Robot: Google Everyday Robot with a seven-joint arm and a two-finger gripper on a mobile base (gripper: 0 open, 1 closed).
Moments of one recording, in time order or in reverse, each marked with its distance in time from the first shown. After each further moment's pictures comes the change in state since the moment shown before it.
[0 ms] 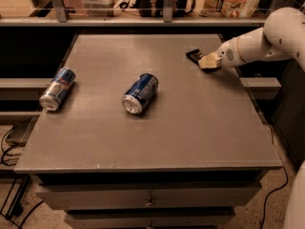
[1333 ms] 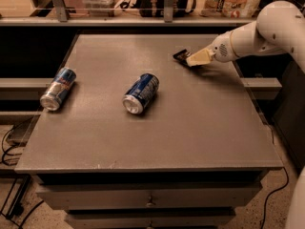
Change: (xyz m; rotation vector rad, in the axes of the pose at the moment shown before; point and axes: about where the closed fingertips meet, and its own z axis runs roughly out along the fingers) arm -0.026 0.015 0.002 0.028 -0.025 -0.072
